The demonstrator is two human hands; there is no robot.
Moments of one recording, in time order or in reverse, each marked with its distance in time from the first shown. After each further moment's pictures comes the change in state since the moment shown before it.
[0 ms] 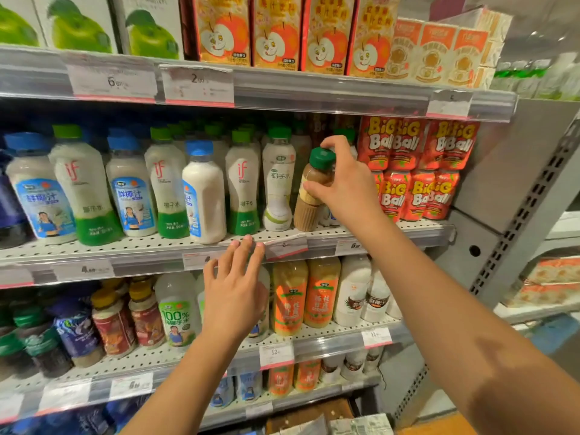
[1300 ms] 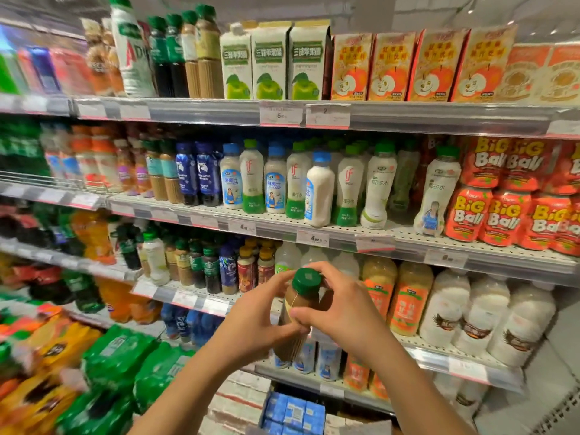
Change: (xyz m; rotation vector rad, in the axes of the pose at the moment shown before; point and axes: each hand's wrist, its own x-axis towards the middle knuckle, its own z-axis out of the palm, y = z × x) left_hand -0.126 0.006 -0.200 -0.581 -0.258 -0.307; right_hand -0.203 -0.094 -0.011 0.568 -0.650 -0.149
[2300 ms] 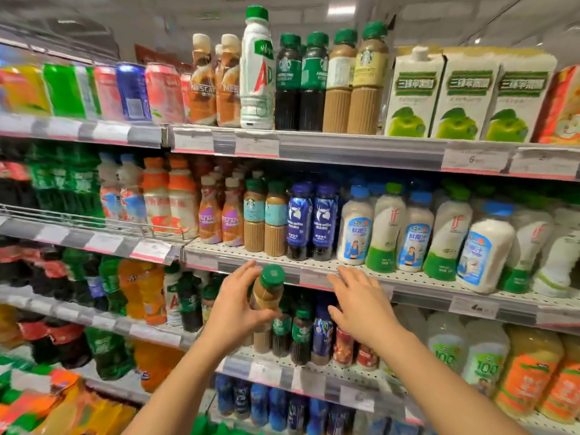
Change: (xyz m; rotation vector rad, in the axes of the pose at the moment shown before) left_hand 0.070 -0.320 -0.249 0.036 0.249 -0.082; right_hand 0.268 -0.069 0.230 -0.935 -0.056 -0.047
